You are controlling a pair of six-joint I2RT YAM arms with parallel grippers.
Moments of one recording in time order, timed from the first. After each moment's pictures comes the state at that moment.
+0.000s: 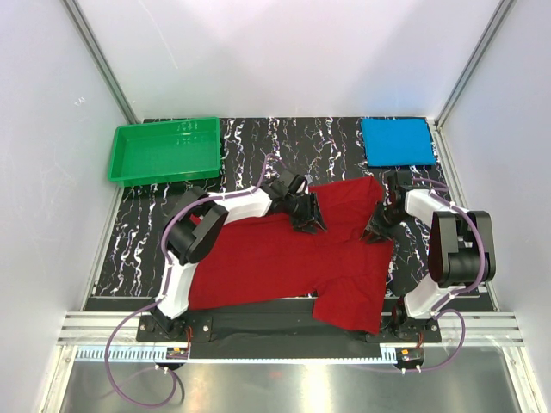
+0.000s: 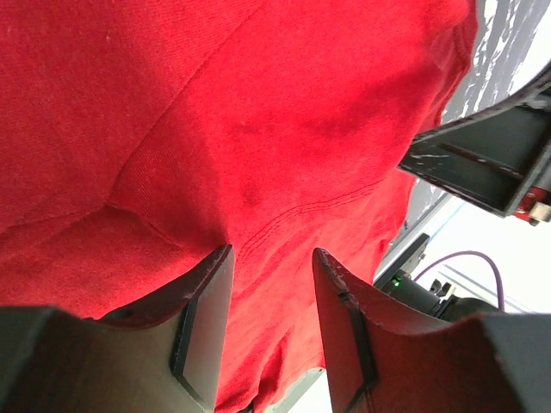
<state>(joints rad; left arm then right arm) -0.74 2.08 1.38 -0.21 0.49 -0.89 0.01 1.65 0.91 -0.65 -0.26 0.52</state>
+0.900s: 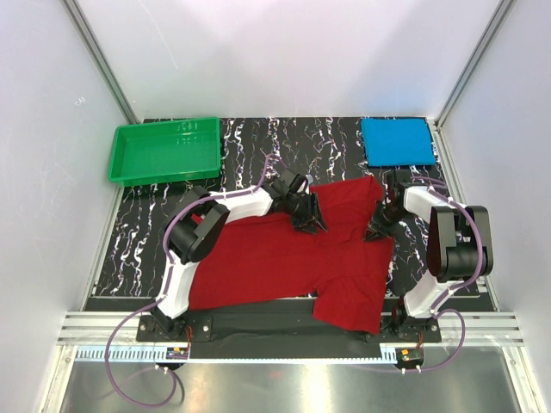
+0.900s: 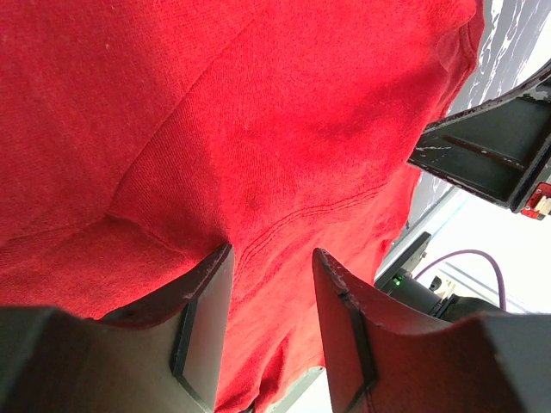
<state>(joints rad) -0.74 2.10 1.40 -0.22 0.50 -0.89 0.01 1.69 0.95 -0.67 -0.25 0.50</state>
